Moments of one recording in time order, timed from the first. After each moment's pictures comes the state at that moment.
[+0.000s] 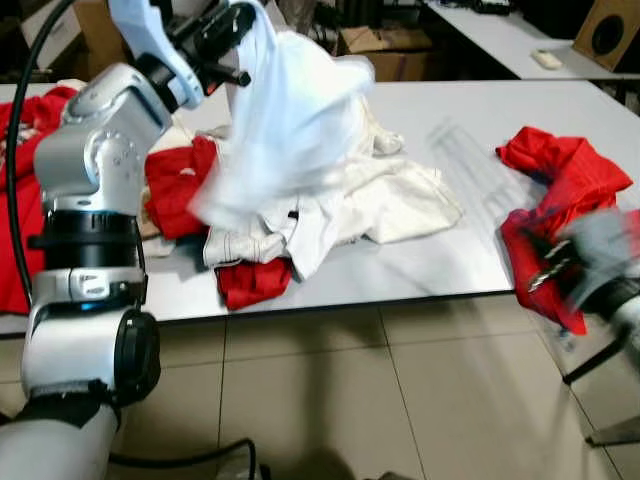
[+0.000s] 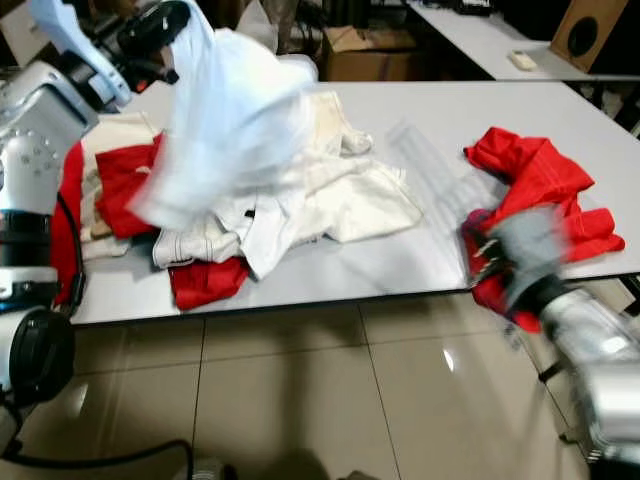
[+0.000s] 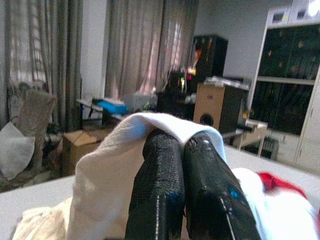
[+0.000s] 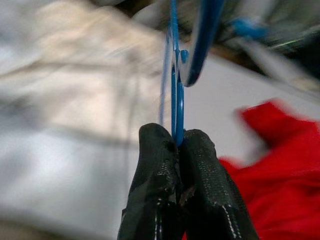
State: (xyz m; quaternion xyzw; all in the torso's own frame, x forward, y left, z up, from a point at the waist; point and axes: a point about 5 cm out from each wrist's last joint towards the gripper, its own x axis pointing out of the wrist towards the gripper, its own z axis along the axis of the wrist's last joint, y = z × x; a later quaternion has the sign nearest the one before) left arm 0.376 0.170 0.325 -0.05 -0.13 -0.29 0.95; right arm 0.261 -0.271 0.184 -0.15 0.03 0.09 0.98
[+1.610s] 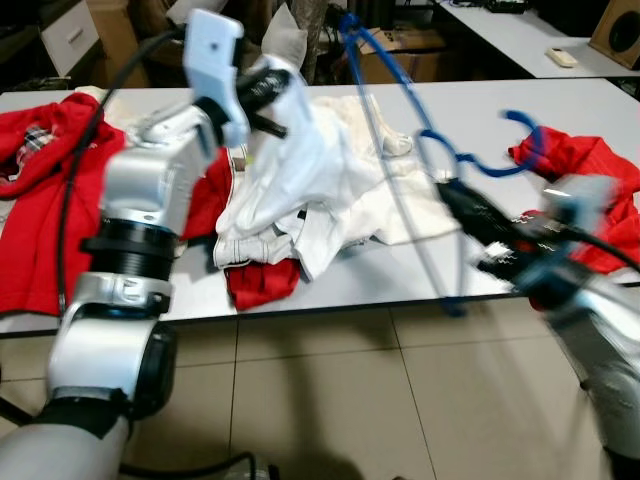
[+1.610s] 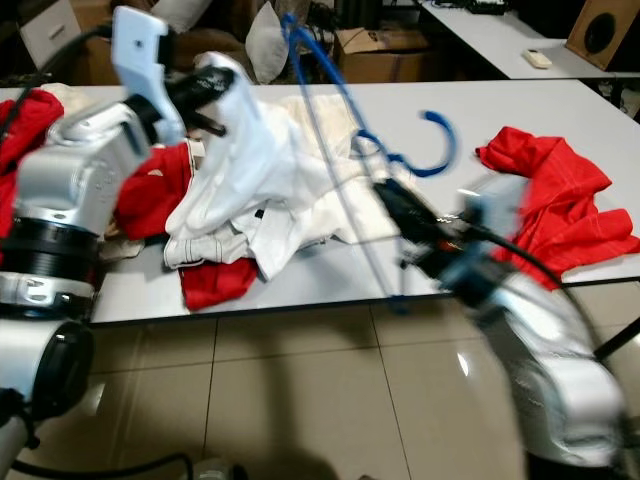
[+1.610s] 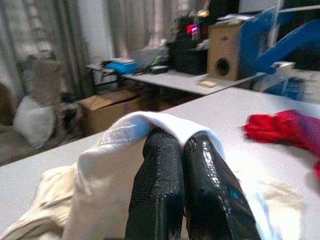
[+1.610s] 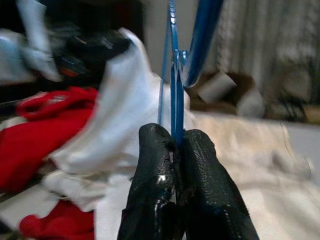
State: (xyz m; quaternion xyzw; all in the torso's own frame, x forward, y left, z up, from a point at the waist) left arm 0.387 0.135 0.285 0.03 -0.06 -0.29 0.95; right arm 0.259 -0.168 0.205 0.06 -0.07 0.30 0.95
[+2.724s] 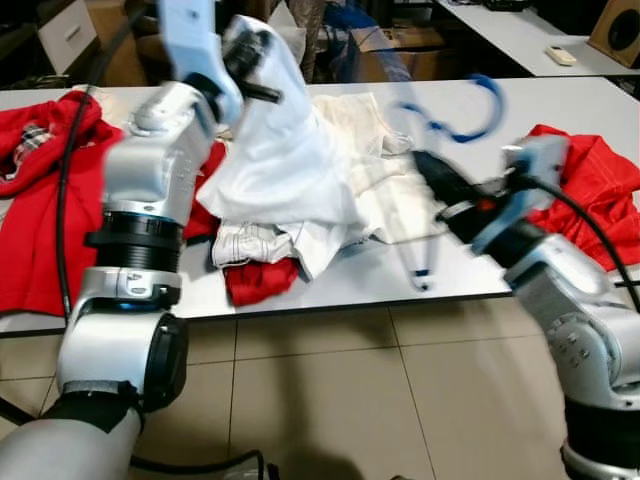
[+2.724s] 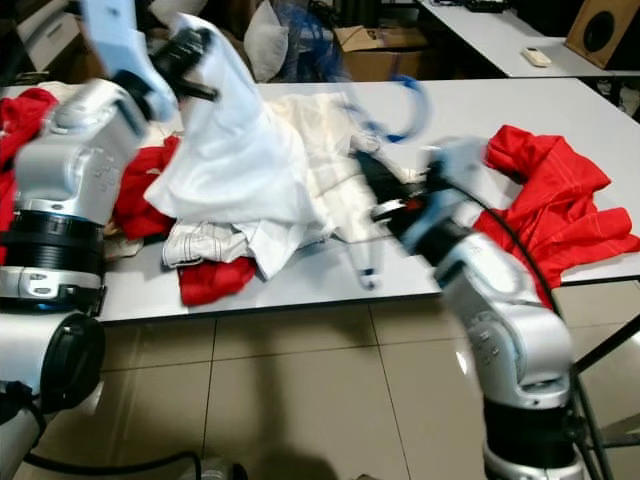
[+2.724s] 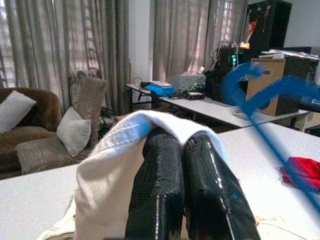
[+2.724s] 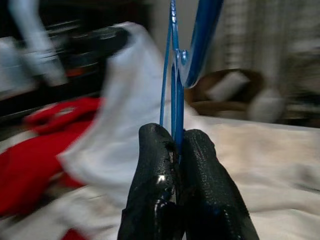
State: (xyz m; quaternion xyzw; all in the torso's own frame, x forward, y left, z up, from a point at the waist) left arm 0.391 0.143 0.305 -0.01 -0.11 -0.19 0.97; right arm 0.278 -0.136 0.220 0.07 -0.06 0.34 0.94
